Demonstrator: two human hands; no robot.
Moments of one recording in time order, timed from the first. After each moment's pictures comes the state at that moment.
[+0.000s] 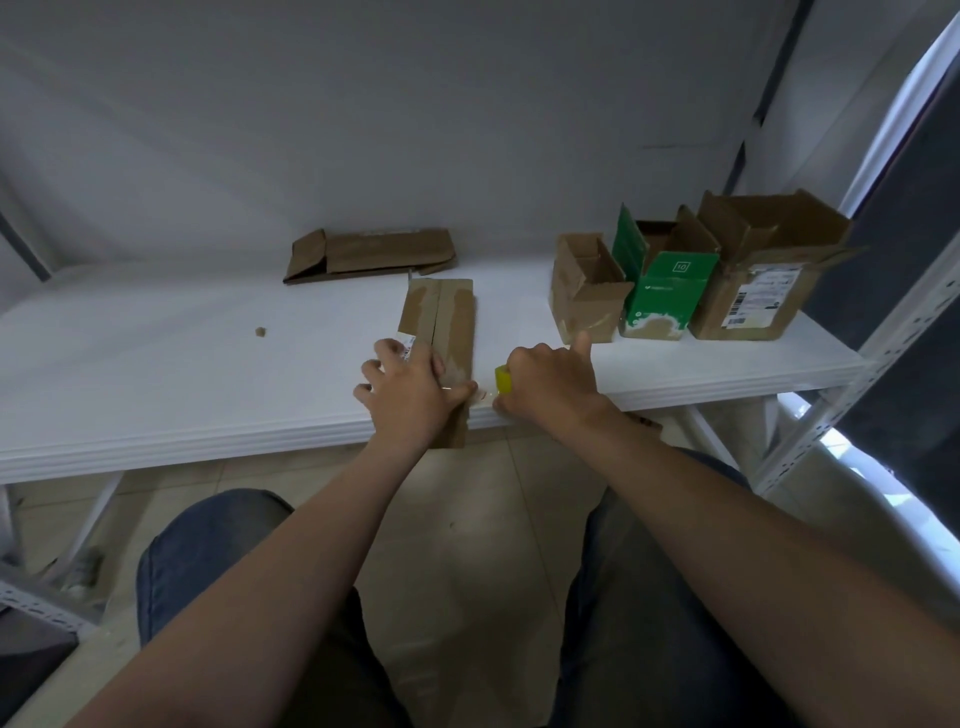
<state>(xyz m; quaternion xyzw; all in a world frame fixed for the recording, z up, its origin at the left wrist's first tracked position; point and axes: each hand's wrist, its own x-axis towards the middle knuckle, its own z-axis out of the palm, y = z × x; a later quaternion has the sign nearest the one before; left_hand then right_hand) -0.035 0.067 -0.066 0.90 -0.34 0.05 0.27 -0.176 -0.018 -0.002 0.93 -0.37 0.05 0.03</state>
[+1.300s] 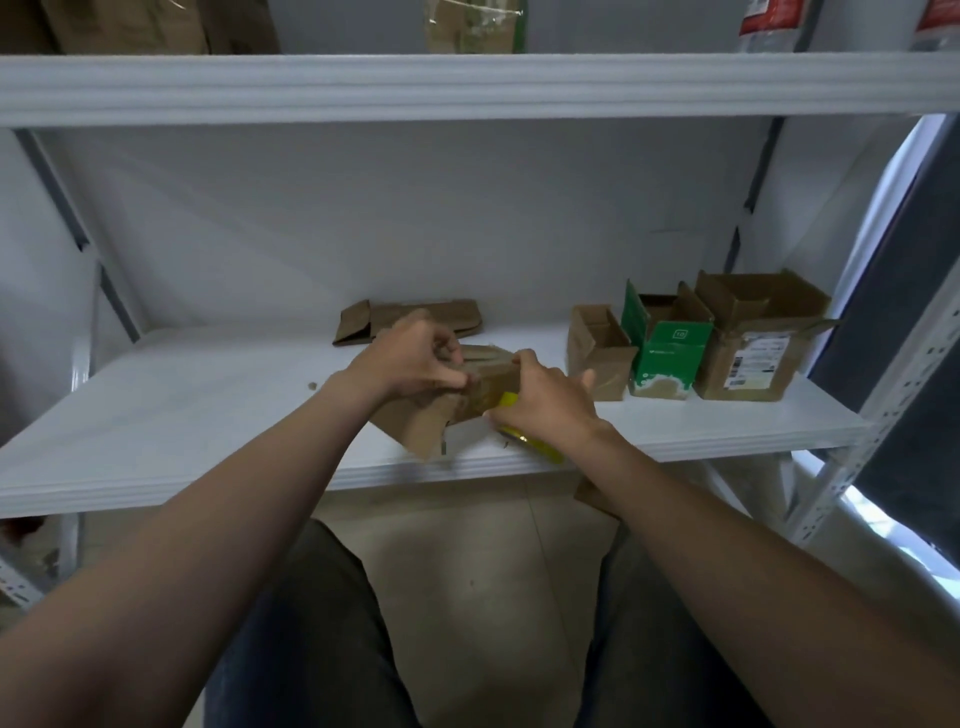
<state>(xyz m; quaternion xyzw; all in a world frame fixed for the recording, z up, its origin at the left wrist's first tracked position) -0.007 0.115 0.094 0.79 -0.56 0.00 0.23 -0.174 0.005 0.043 0.91 -0.36 0.16 -0.12</state>
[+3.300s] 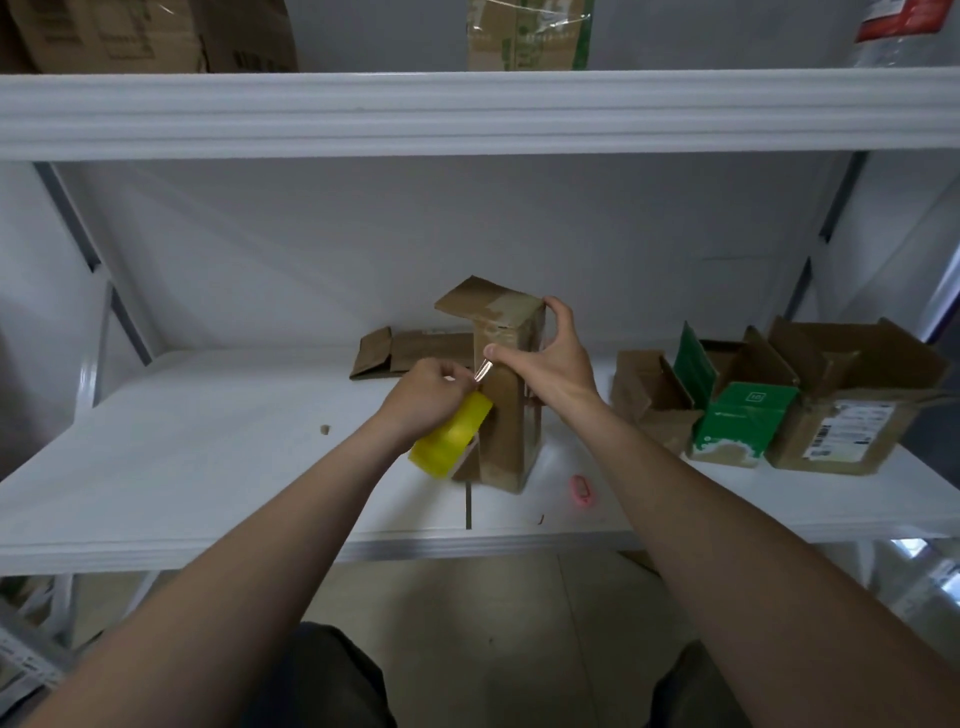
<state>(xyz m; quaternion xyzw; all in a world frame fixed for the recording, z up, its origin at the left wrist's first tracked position) 0.045 0.061 0.085 0.81 -0.36 -0.17 0.43 -0.052 -0.083 0.075 0.73 -0.35 0.34 -0.47</state>
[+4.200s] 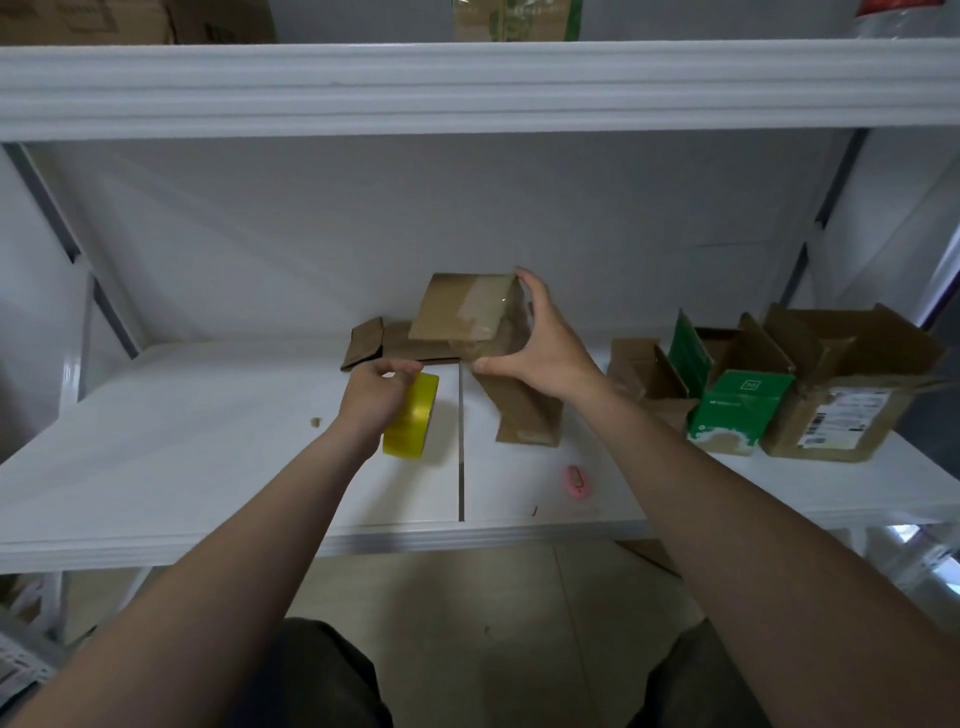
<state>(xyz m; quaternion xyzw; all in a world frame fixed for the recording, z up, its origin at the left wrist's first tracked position) 0.085 0.067 0.049 0.76 -0.21 -0.18 0.59 -0.063 -0.093 0.084 0.84 -0.24 0.29 -0.39</state>
